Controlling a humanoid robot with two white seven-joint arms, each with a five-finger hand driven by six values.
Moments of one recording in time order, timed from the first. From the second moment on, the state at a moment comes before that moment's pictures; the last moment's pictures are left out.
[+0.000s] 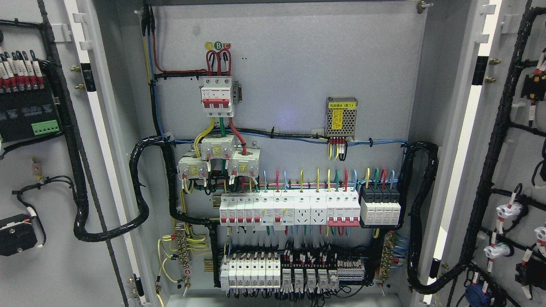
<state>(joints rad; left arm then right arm) 0.54 0.35 -0.12 -1.49 0.24 -0.45 -0.14 0.71 -0.44 0.24 -1.35 -0.83 -0.73 0.67</state>
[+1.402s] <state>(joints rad) 0.28 0.13 -0.15 -0.59 0.11 -0.42 -0.15 0.42 -0.17 0.24 -0.45 -0.74 -0.52 0.46</state>
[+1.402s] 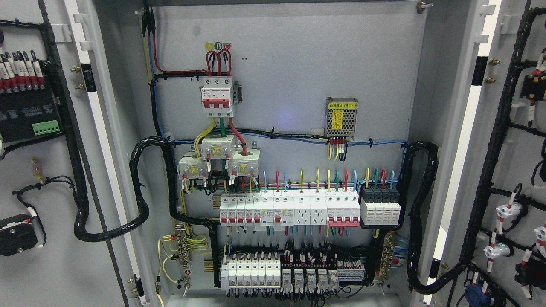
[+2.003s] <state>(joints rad) 0.18 0.05 -0.11 -0.25 0.07 -0.20 -0.15 0.35 -0.11 0.24 -0.29 -0.47 -0.42 0.11</state>
